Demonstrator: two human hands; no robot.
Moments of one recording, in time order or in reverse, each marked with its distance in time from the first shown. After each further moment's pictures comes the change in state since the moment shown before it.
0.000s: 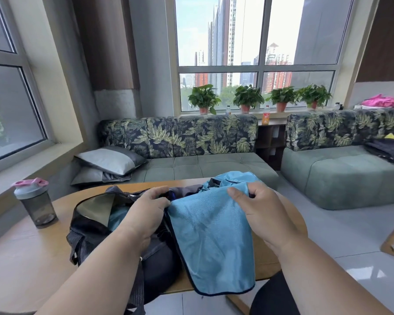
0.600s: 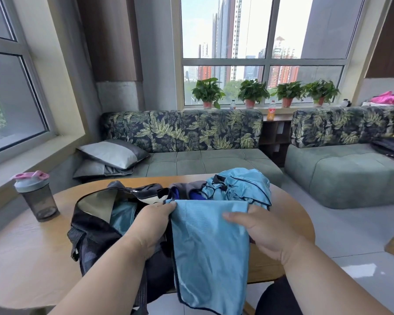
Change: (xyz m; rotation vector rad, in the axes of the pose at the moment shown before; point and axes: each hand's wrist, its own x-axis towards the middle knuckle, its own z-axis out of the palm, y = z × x) left_hand 0.005 -0.022 0.000 -0.065 -0.027 -0.147; right_hand -0.003 0.018 0.016 0.294 -0.323 0.443
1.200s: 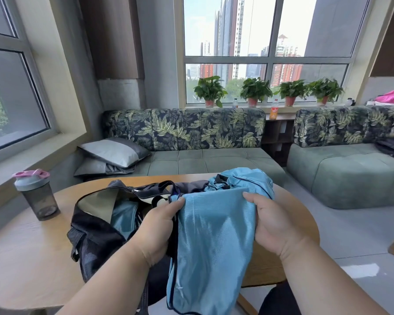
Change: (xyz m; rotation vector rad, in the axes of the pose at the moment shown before) left_hand 0.005 -0.011 0.009 -0.219 -0.144 0.071; right_hand 0.027 0.003 -0.006 0.524 0.198 0.082
